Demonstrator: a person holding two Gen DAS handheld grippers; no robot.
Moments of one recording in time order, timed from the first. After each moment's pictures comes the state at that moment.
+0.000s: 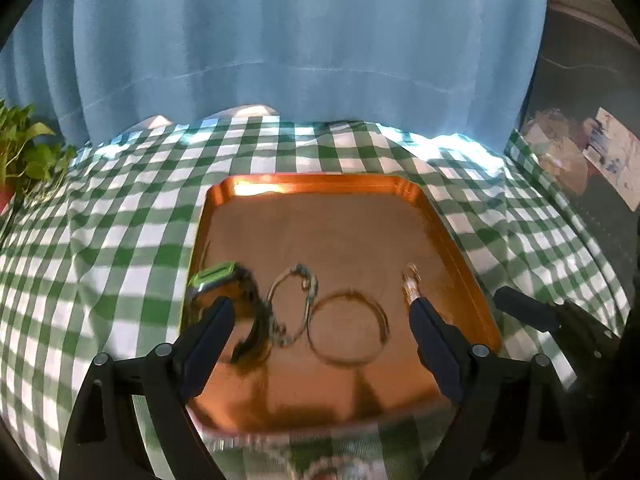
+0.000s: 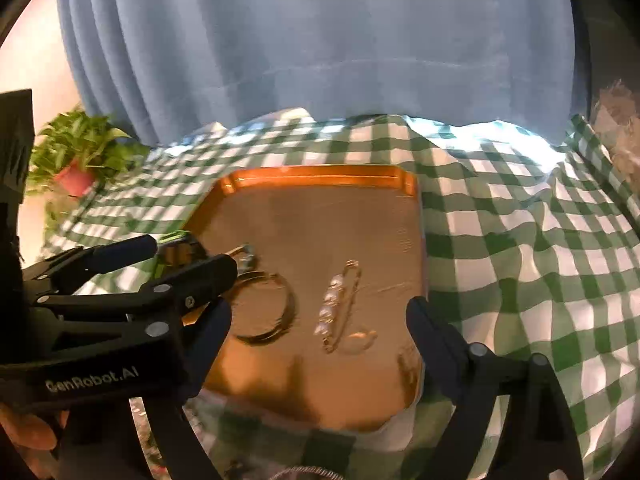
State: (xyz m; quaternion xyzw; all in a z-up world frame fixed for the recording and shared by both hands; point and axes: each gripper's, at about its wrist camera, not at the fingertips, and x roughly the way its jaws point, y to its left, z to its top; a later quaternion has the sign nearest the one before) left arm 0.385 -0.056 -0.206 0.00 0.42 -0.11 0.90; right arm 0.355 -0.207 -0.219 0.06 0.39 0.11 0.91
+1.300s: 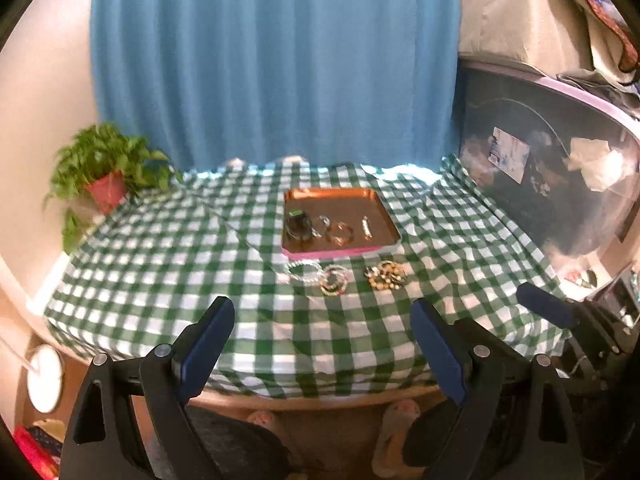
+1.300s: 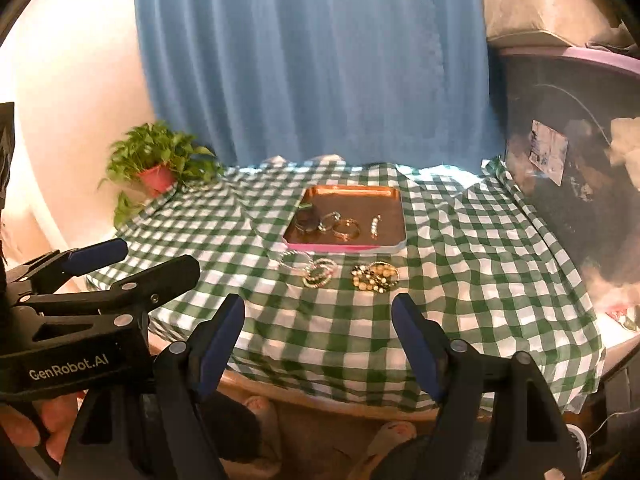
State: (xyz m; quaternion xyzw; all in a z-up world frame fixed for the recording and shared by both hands) left arm 0.032 0.008 -0.018 0.03 0.34 -0.08 0.94; right arm 0.016 -0.147 -0.046 0.03 0.33 0.08 0.94
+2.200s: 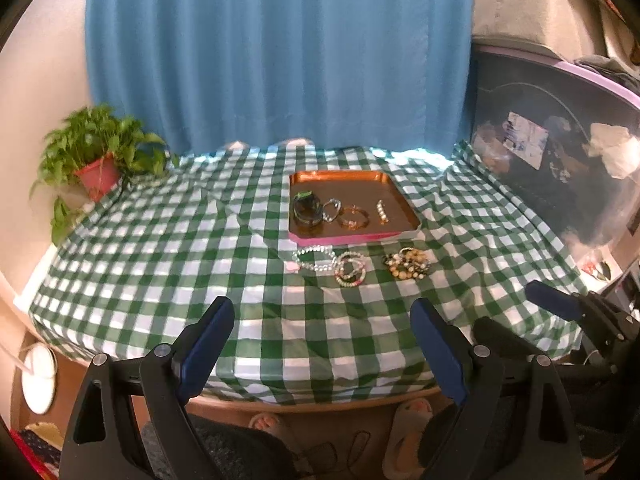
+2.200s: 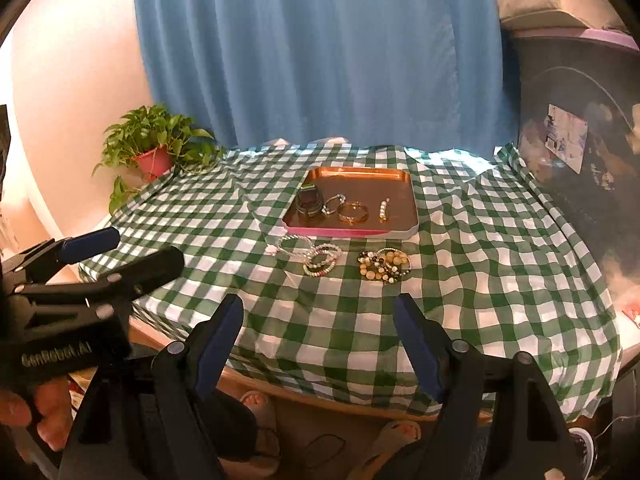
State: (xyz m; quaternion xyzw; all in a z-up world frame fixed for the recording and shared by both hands) left arm 0.078 0.030 -0.082 0.02 0.37 -0.09 0.93; right arm 0.048 -0.141 -0.095 0.03 0.35 0.09 0.93
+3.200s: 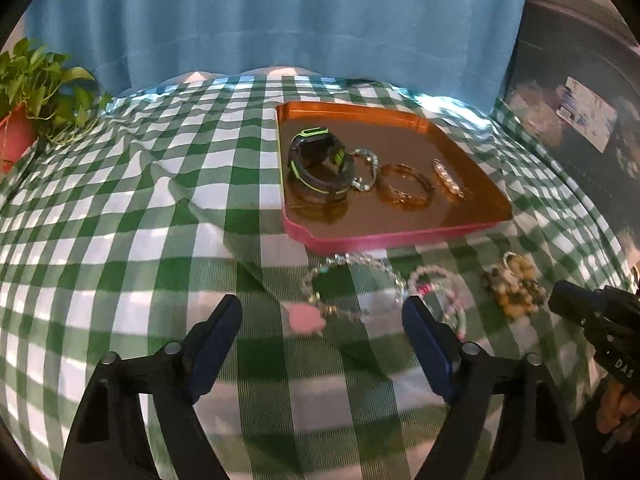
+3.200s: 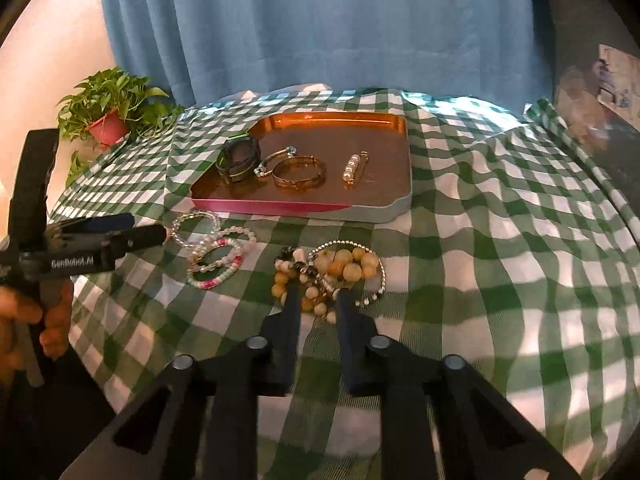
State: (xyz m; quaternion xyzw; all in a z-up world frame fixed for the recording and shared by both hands) left arm 0.289 0.043 -0.244 0.00 0.44 -0.14 0.89; right arm 0.205 -0.199 -0.226 0.01 0.40 0.11 0.91
